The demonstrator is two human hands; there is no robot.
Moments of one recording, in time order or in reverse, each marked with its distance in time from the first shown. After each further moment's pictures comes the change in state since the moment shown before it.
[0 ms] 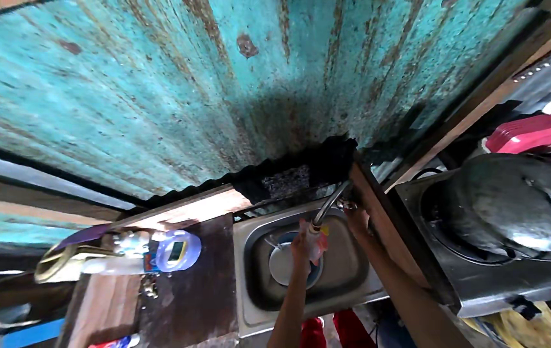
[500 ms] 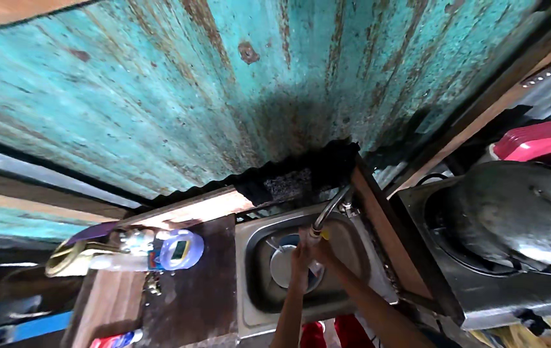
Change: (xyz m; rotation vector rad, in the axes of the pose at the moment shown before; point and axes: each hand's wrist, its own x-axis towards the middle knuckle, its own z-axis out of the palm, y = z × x) left_hand -0.028 0.006 -0.016 -0.009 -0.123 0.034; right_hand -0.091 -0.026 0.072 0.043 -0.467 -0.252
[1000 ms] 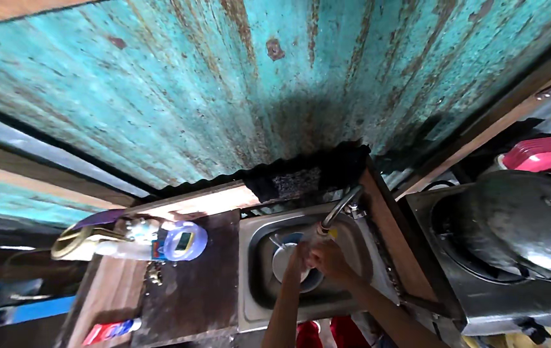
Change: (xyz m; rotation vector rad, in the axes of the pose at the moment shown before) left_hand 0.016 0.009 -0.016 -0.186 -0.046 -0.352; right_hand -0.039 0.000 -0.015 -0.517 -0.127 -0.399
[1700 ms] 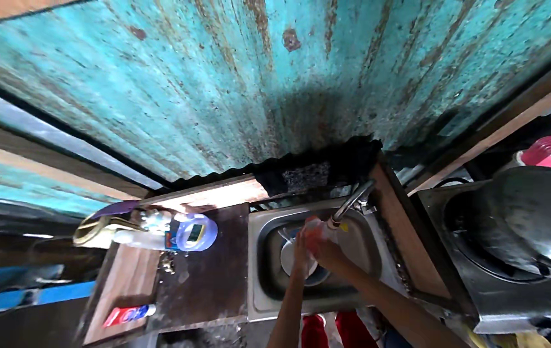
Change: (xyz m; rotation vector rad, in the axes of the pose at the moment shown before) left_hand -0.010 -0.009 -0.019 0.112 0.051 0.334; right_hand 0.026 -0.017 0.017 0.062 -0.306 0.277
